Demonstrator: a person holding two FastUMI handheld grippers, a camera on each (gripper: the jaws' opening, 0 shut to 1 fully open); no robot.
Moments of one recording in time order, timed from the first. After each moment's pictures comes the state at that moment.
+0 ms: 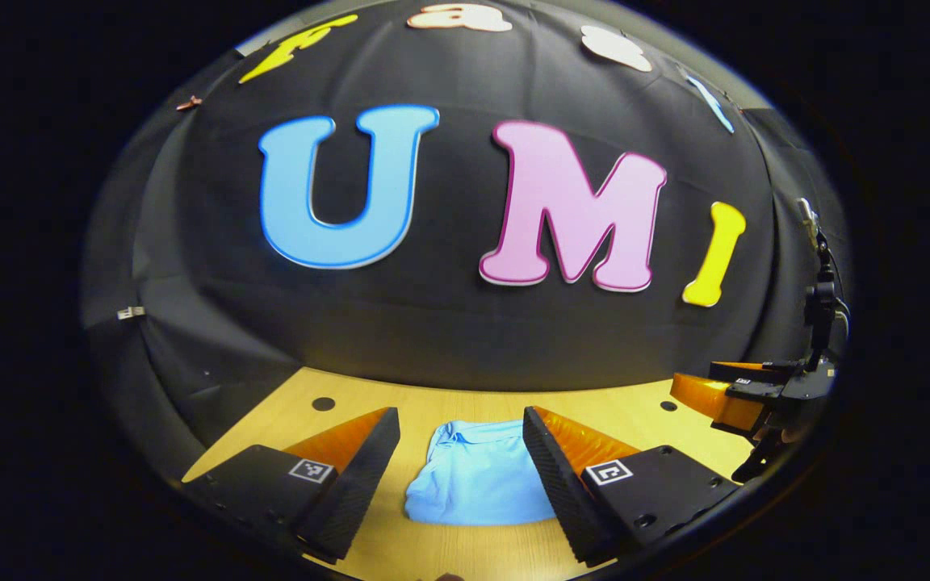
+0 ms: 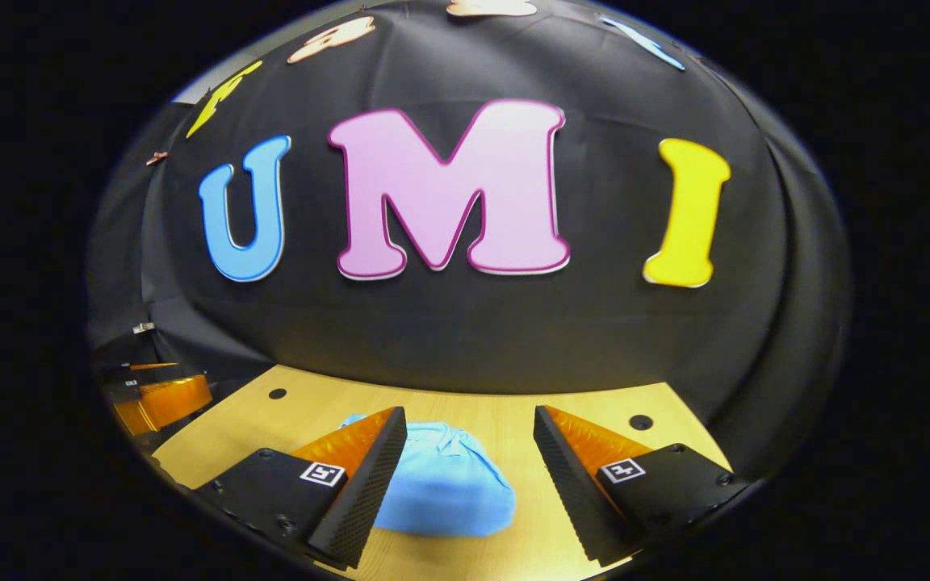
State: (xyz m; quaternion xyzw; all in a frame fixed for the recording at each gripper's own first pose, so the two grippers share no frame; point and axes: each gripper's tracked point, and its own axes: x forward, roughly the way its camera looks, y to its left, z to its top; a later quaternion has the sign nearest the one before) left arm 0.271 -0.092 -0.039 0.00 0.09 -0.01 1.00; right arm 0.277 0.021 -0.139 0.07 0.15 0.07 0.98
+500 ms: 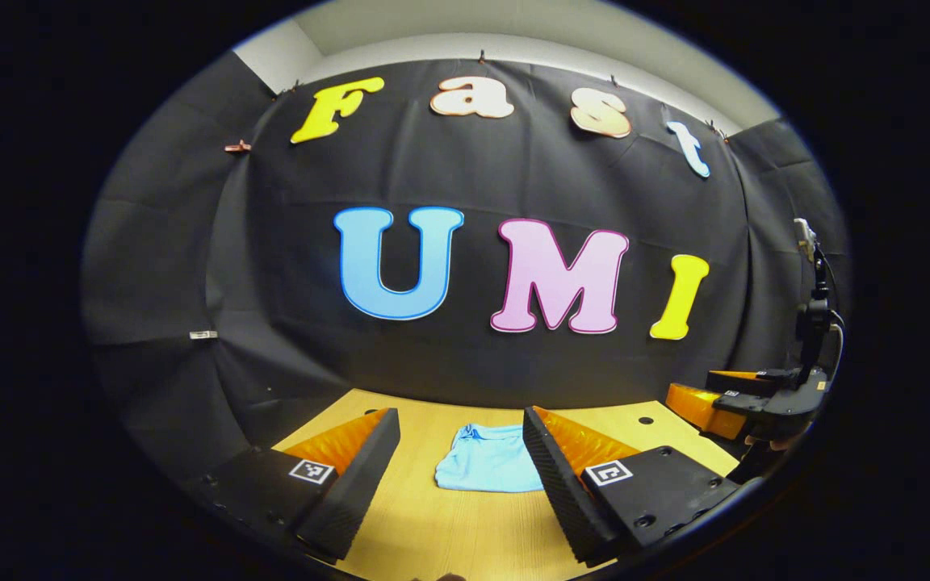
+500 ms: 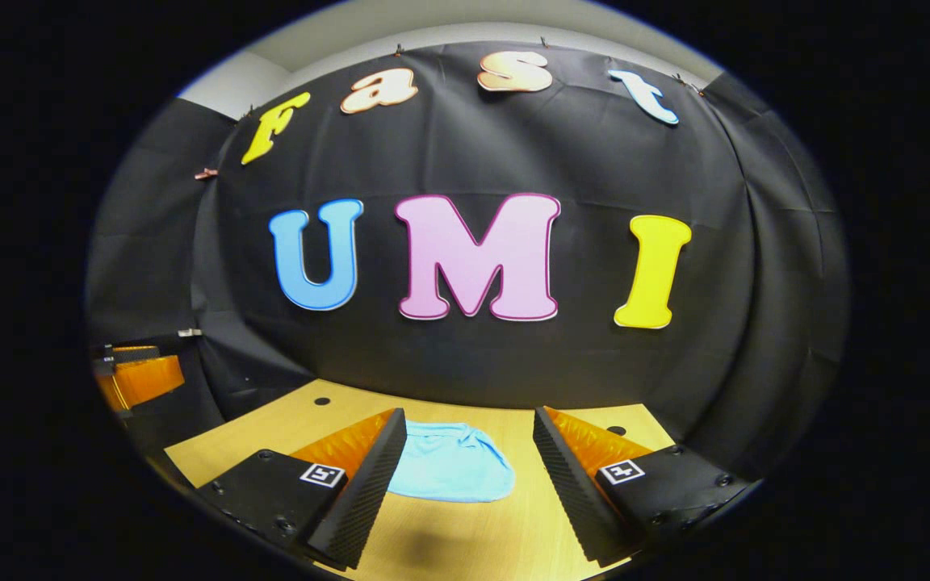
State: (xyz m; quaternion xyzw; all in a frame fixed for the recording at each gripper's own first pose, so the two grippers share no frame) left arm 0.070 -0.088 0.023 0.00 0.00 0.02 1.00; right arm 0.109 0.019 -0.039 0.06 0.08 0.11 0.99
